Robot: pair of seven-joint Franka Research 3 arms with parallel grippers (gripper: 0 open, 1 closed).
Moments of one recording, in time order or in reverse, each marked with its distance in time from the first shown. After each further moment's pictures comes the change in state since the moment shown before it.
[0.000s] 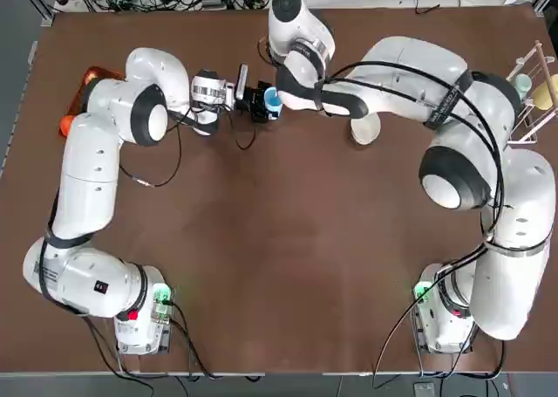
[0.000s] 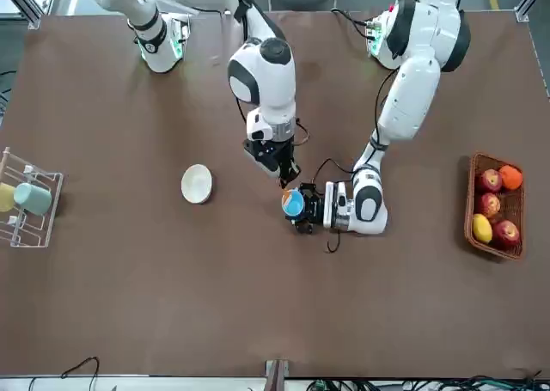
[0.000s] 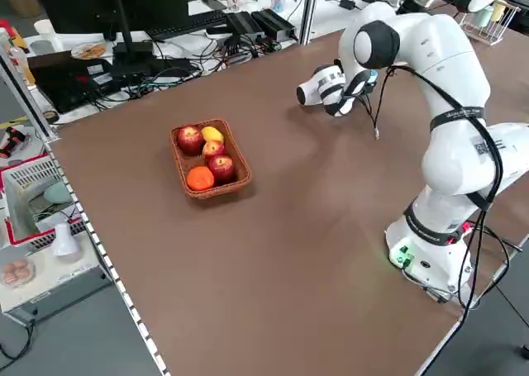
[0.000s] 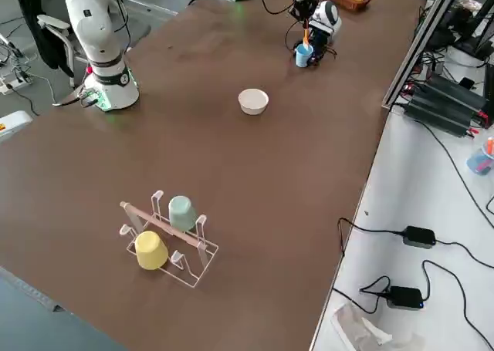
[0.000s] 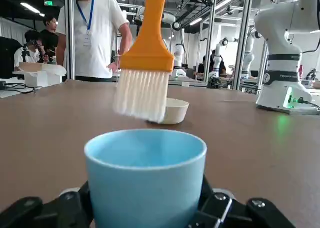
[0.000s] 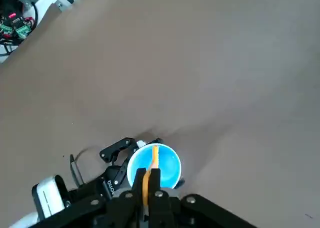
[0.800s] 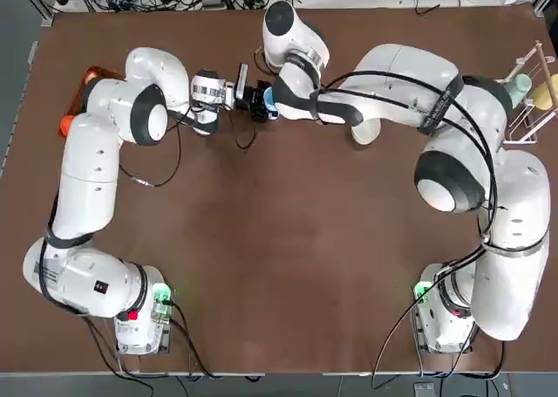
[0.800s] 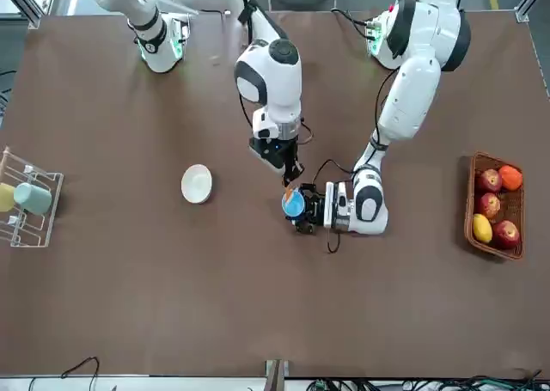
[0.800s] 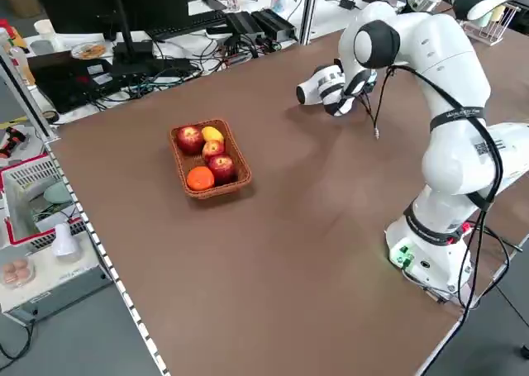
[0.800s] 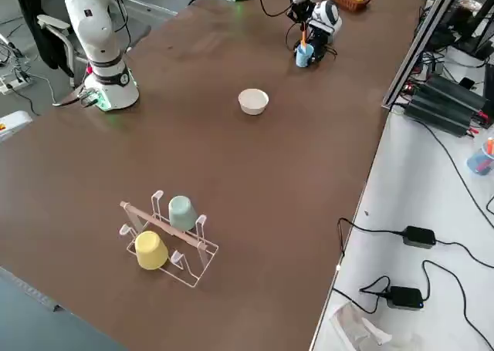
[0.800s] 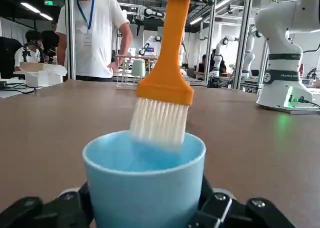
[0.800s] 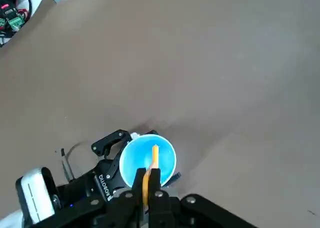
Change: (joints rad) left arm 0.000 -0.003 0.002 0.000 0.000 0.002 0.000; right arm 0.025 0.028 0.000 0.005 -0.033 0.001 0.041
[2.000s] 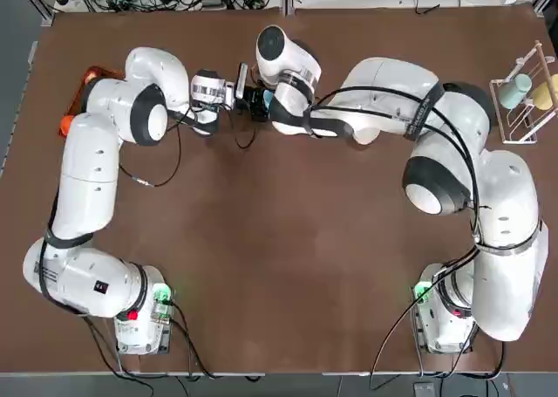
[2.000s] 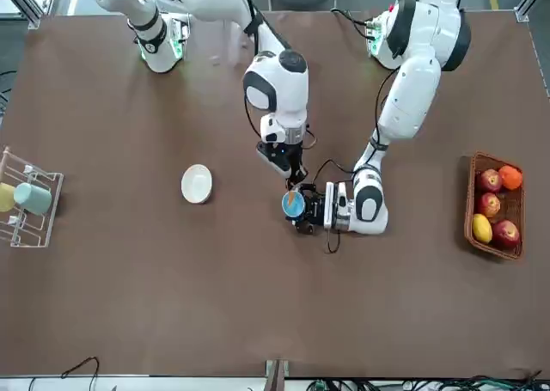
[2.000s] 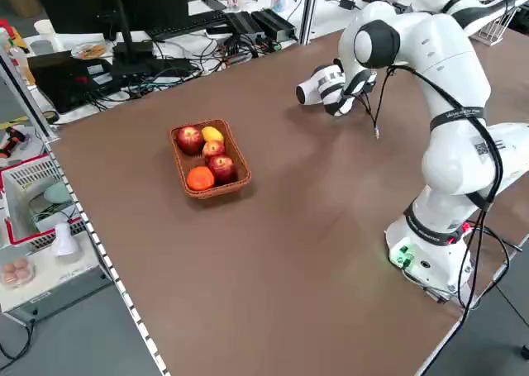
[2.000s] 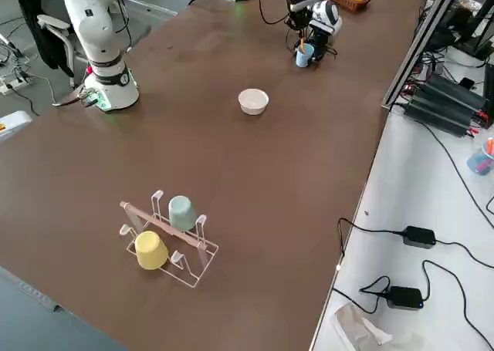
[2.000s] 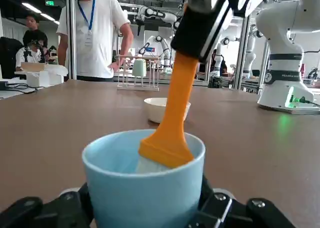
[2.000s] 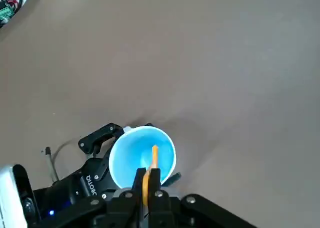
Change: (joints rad) left arm 0.000 -0.002 0.000 -0.001 -0.003 0.002 0.000; right arm 0.021 0.077 0.000 0.022 -0.059 0.044 0.076
